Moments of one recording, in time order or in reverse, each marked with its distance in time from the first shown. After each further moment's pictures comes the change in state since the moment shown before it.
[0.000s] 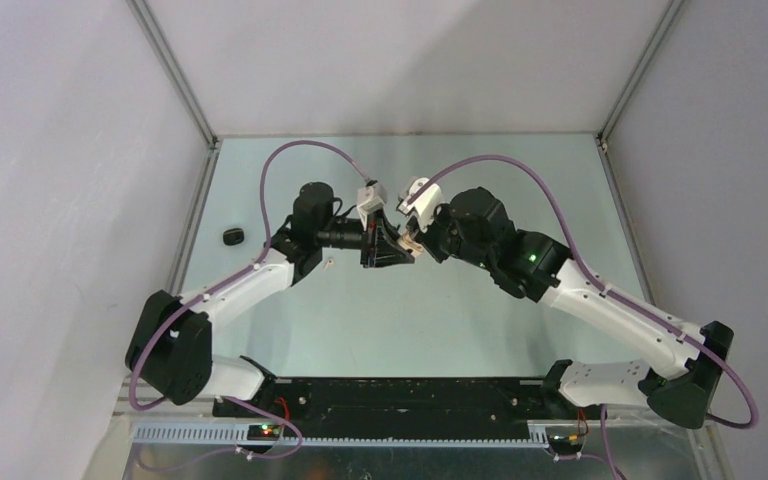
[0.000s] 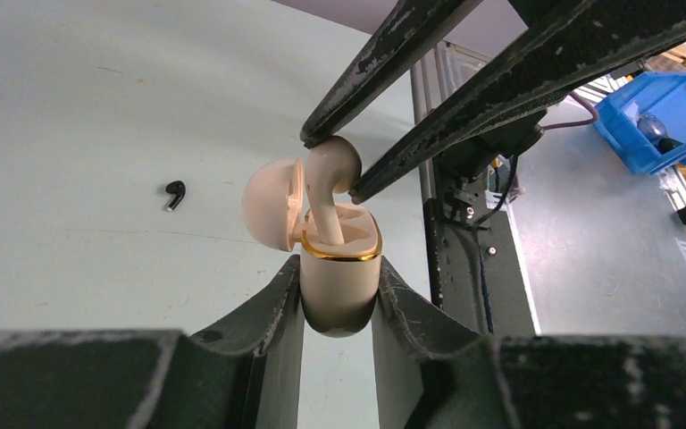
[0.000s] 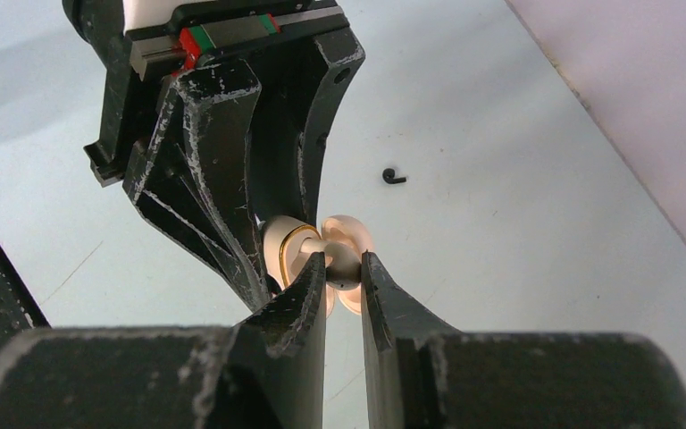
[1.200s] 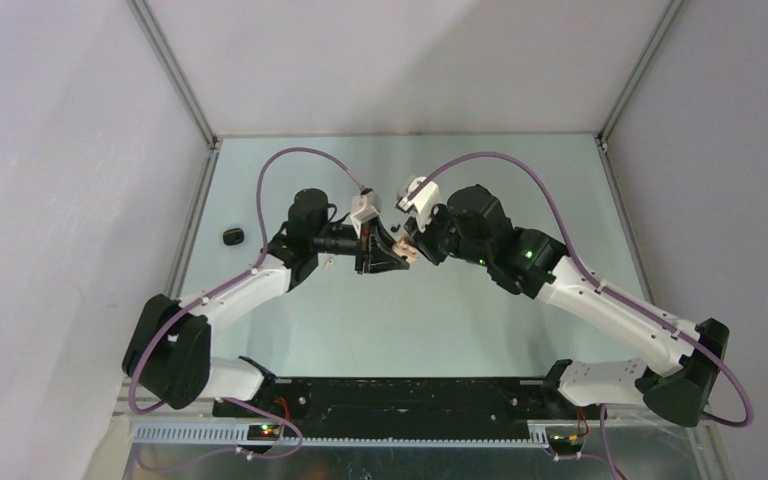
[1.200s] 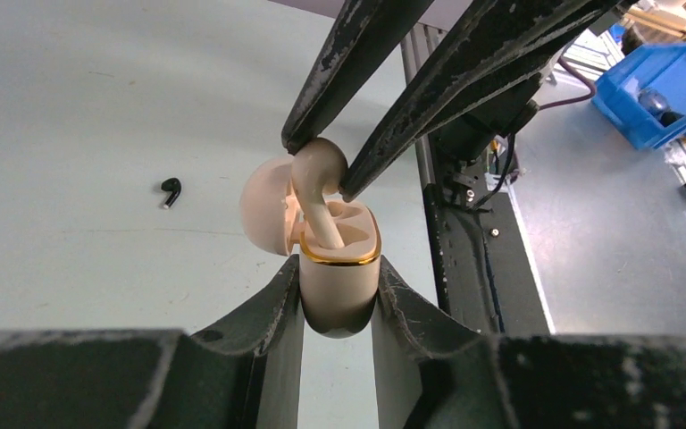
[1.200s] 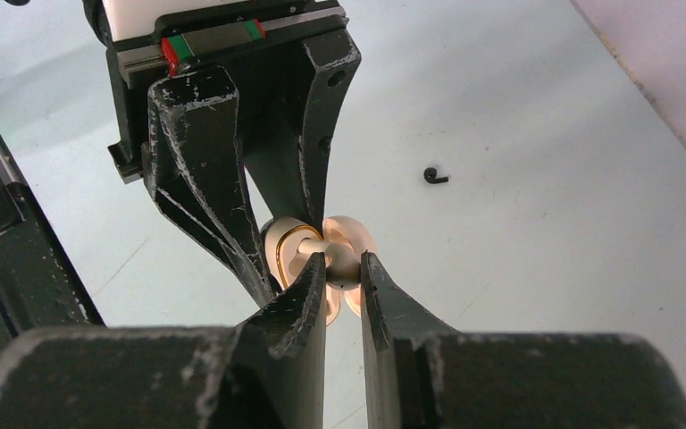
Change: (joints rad) left arm 0.022 -0.020 -0.072 0.069 0.052 0.023; right arm -0.025 0.022 0.000 -0.003 -0.094 0.086
